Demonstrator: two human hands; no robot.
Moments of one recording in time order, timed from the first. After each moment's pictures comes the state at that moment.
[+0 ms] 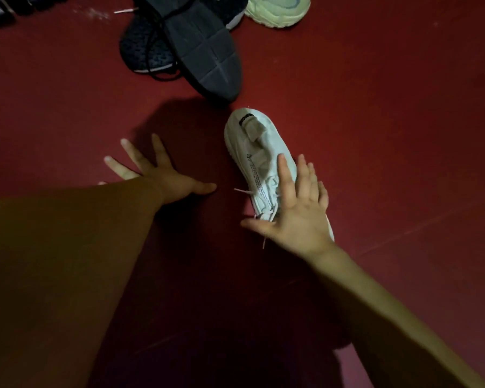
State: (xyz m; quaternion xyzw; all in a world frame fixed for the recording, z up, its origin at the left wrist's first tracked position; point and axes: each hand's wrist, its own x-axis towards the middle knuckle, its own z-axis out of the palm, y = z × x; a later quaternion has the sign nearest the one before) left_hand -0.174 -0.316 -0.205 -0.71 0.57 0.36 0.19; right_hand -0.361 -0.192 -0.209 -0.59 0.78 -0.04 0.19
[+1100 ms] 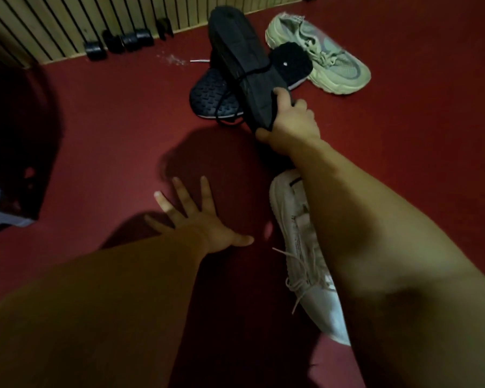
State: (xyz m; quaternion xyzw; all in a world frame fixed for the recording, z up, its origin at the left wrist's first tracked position) left_hand -0.173 -0.321 -0.198 -0.70 0.56 0.39 0.22; right_hand -0.331 -0.438 -0.170 -0.63 0.75 -0.04 0.20
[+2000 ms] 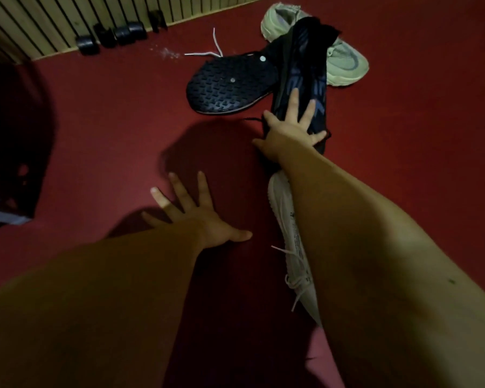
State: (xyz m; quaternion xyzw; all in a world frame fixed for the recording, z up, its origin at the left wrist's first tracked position) left_hand -0.173 -0.321 -0.202 -0.70 0.57 0.38 0.22; right_hand -0.328 -0.430 -0.193 -0.61 0.77 0.09 0.19
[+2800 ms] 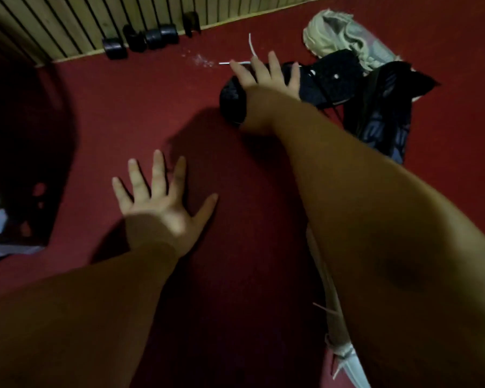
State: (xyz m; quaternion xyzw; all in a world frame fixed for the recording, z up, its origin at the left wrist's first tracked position) left_hand -0.086 -0.366 -0.245 -0.75 0.66 0.08 0.03; right_hand -0.253 -0.521 -0.176 -0.76 0.63 0.12 0.08
